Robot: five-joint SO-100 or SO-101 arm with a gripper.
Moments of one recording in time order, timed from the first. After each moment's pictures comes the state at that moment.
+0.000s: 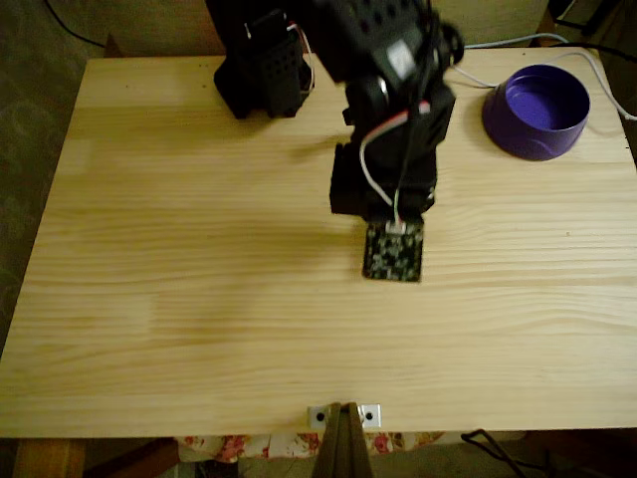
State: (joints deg) arm -38.8 92.3 110.7 58.1 35.7
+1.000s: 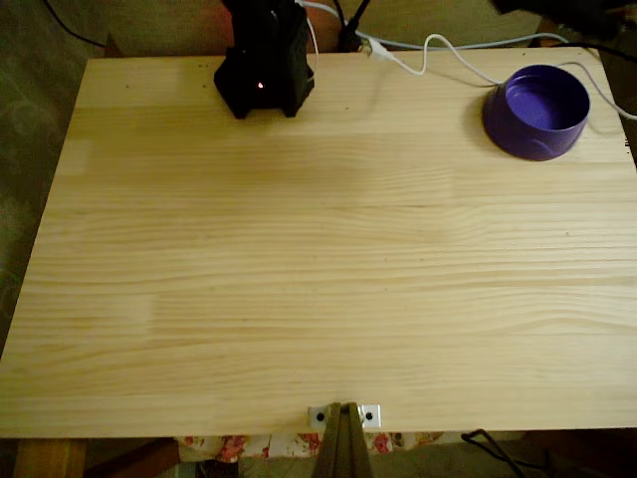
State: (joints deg) arm -74.4 111.5 103.4 42.0 19.2
